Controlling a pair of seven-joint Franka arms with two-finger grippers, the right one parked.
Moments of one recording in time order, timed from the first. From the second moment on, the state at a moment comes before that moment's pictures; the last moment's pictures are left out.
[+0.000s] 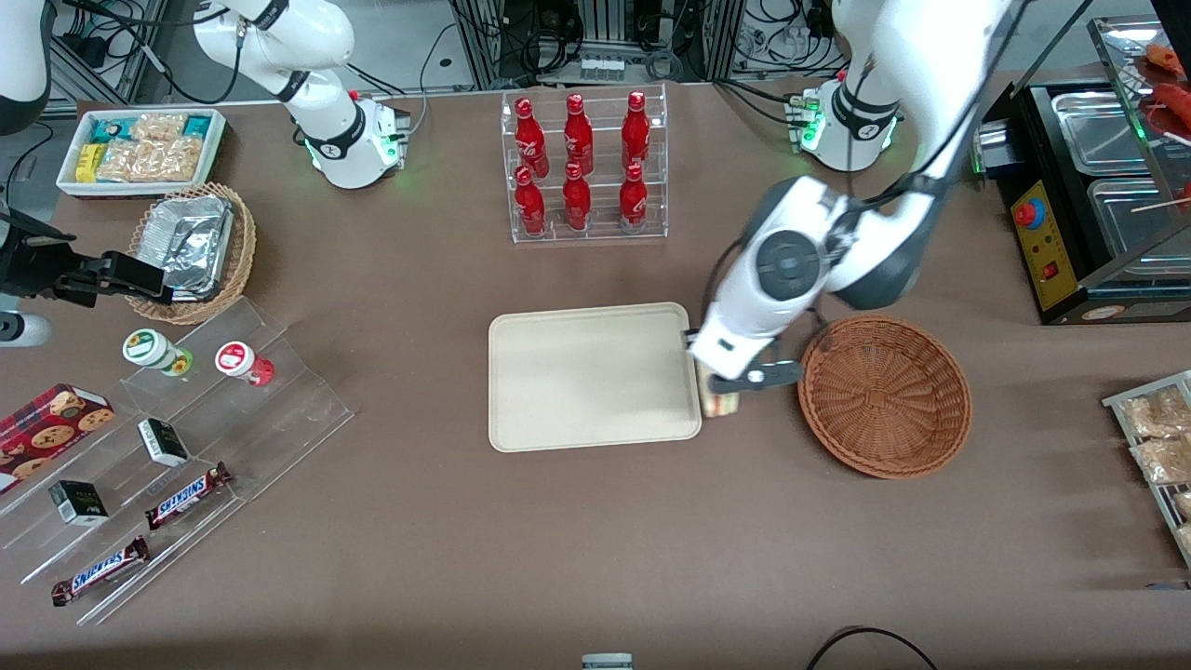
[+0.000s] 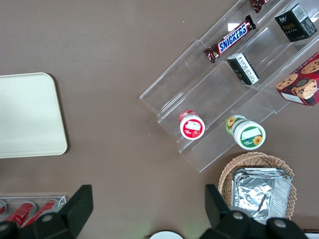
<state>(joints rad) -0.29 0.46 -0.35 -1.67 0.03 2.01 -0.76</state>
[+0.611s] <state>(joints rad) -0.50 0.75 -0.35 -1.34 0.09 1.98 -0.88</state>
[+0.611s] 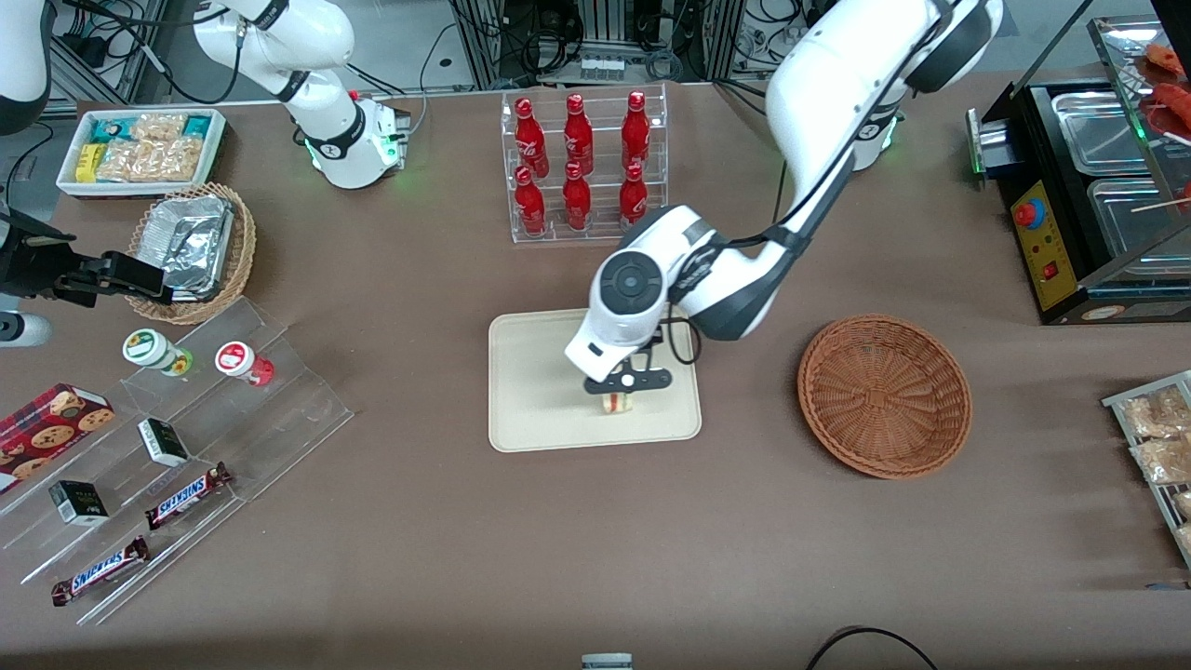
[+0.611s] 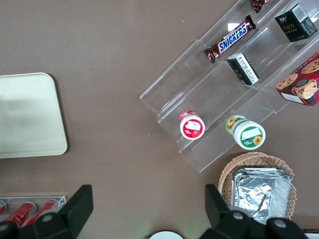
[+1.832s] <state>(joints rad) -0.61 0.90 -0.28 -1.21 0.09 1.97 -0.99</state>
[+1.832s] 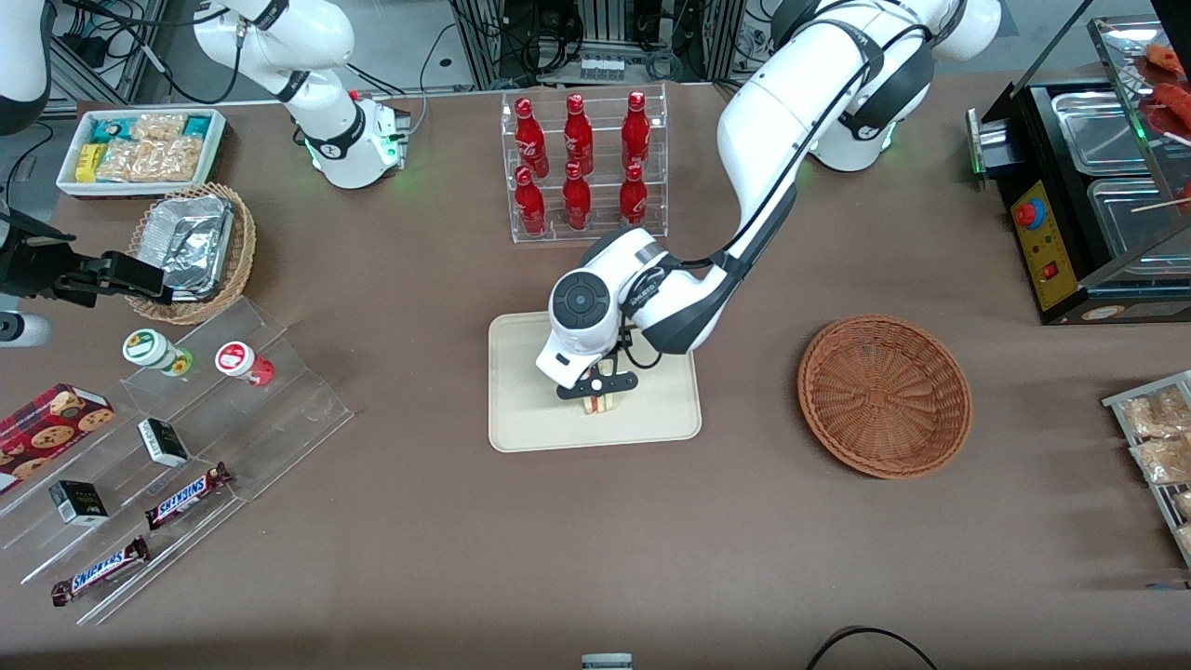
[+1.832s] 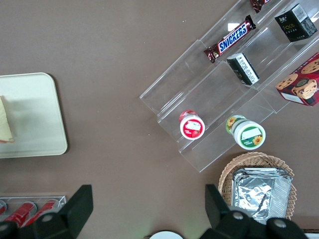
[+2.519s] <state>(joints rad) -0.61 0.86 -0.28 -1.16 0.09 1.95 -1.00</state>
